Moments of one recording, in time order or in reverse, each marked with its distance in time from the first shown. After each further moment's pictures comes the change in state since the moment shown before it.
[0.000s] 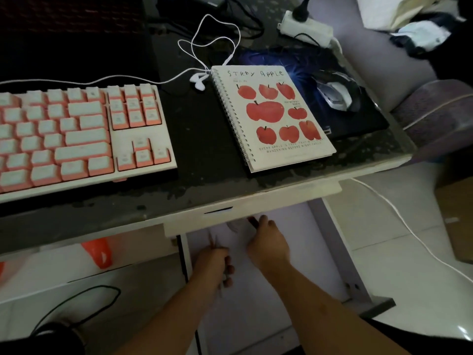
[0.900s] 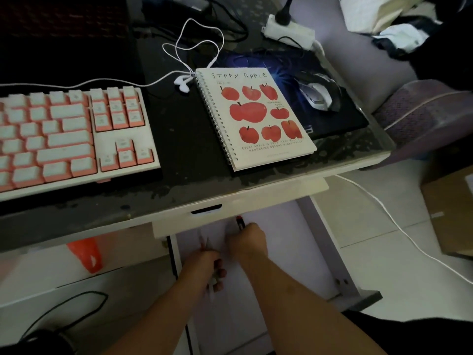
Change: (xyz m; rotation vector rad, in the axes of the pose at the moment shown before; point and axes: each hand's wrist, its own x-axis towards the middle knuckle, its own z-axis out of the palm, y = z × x) left_hand -0.009 -0.003 -0.004 0.037 -0.035 -0.002; right_hand 0.007 -0.016 0.019 0.346 -0.044 0.312
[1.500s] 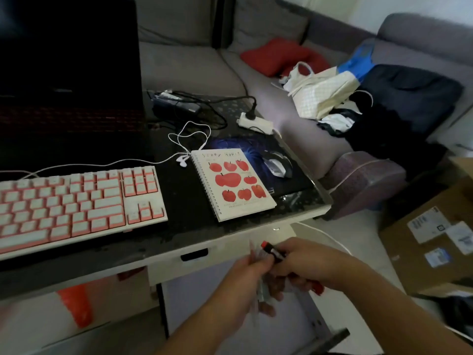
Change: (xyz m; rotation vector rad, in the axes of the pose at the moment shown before) left_hand -0.162 0.059 0.068 0.060 -0.597 0.361; right_hand -0.131 -0.030 -0.261 -0.075 -0.508 -0.253
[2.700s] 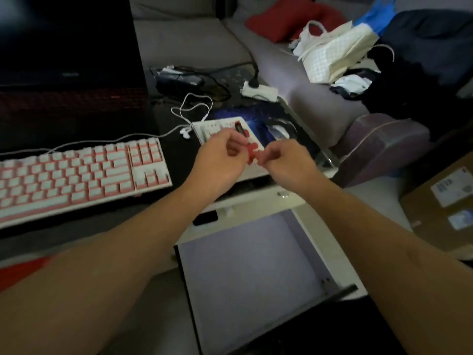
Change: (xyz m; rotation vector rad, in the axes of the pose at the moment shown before) left_hand 0.000 0.125 -0.013 0.711 0.486 0.752; right_hand 0.040 -0.063 -0.030 -0.100 0.783 -0.448
